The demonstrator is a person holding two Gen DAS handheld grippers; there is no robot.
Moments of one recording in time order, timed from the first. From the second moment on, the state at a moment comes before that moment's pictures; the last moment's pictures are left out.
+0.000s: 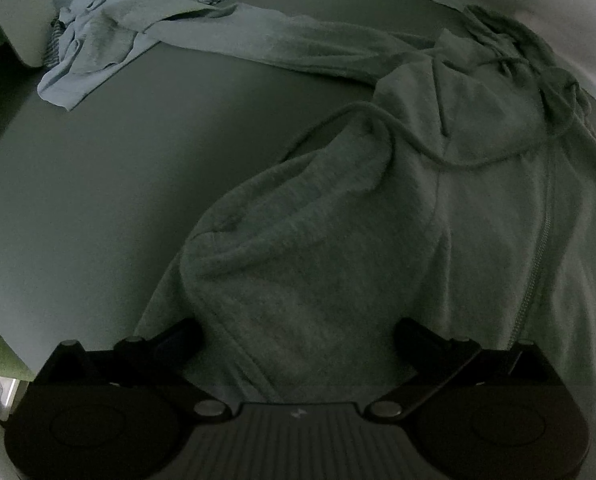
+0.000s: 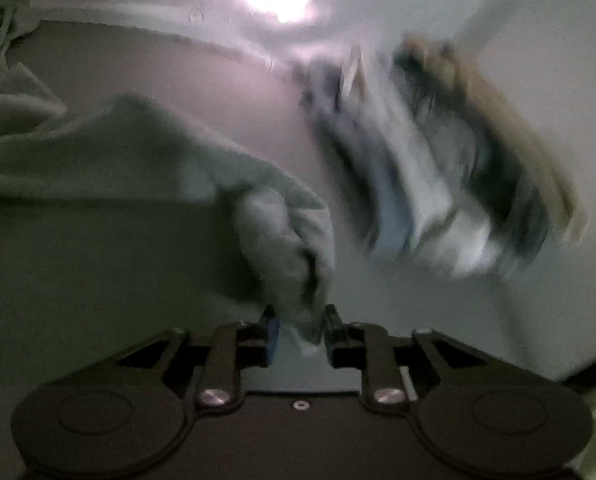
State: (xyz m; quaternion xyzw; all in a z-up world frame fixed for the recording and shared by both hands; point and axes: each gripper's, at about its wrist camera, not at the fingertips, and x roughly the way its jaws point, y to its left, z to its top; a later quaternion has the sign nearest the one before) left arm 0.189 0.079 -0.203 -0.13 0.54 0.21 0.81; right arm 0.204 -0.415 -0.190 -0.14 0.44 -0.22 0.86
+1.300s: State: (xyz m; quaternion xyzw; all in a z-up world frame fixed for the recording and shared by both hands) left arm 0.186 0.077 -0.202 -0.13 0.52 0.23 0.81; right arm 0.188 -0.471 -0.138 -0.25 0.29 -0.36 0.85
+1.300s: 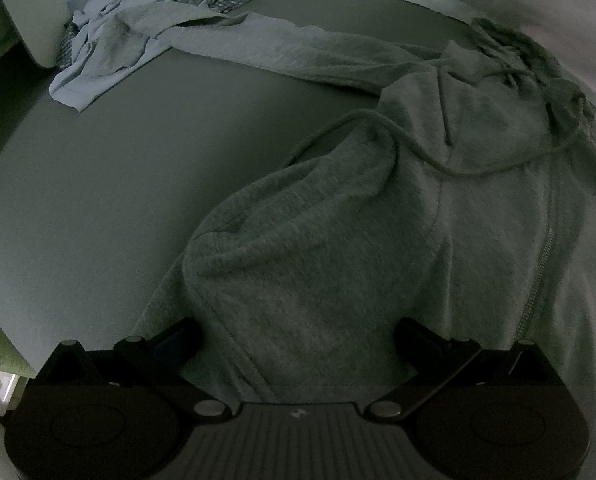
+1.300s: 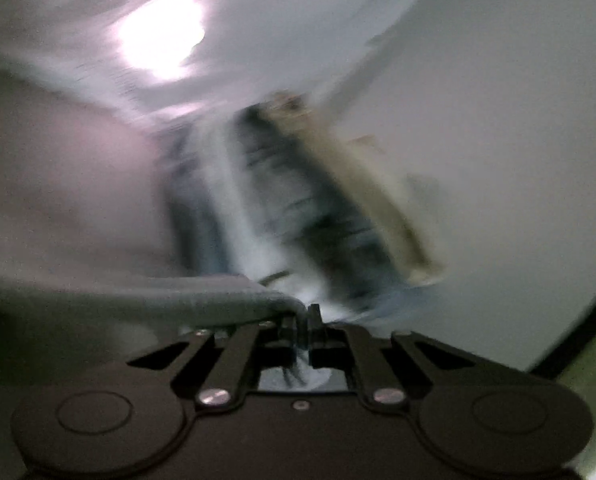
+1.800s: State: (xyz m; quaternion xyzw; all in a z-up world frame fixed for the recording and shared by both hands) left arm 0.186 0.082 -0.203 -0.14 0.53 0.23 0.81; right arm 0.163 -0.473 -0.191 -0.04 0.42 -0.28 0.86
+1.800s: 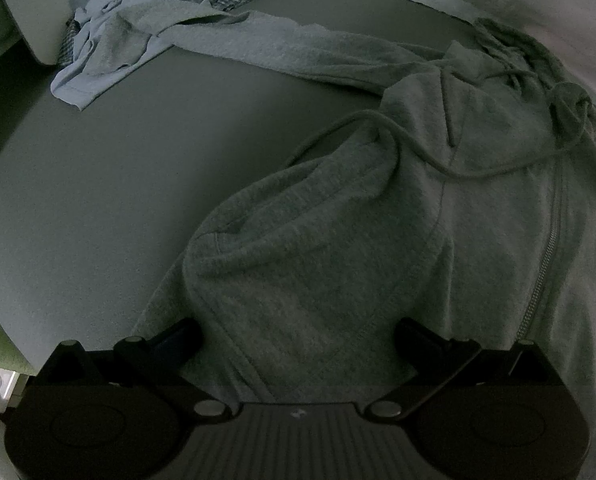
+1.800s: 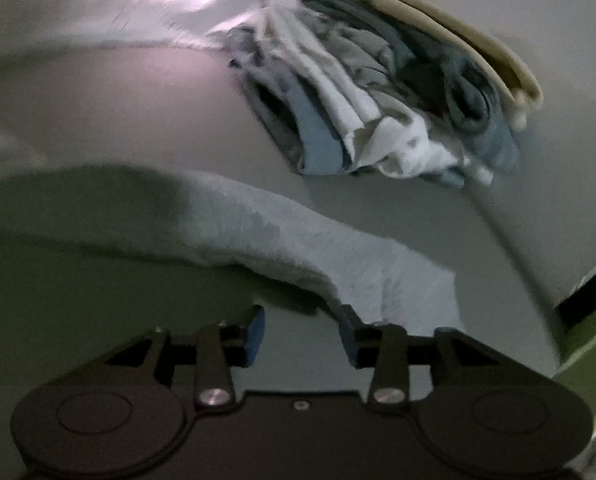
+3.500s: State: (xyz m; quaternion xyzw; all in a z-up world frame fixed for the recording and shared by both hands) left arm 0.582 0.067 -0.180 0.03 0.36 -0.08 0.93; right arm 0.555 -0.184 -0.161 -0.10 0.32 0.10 0.94
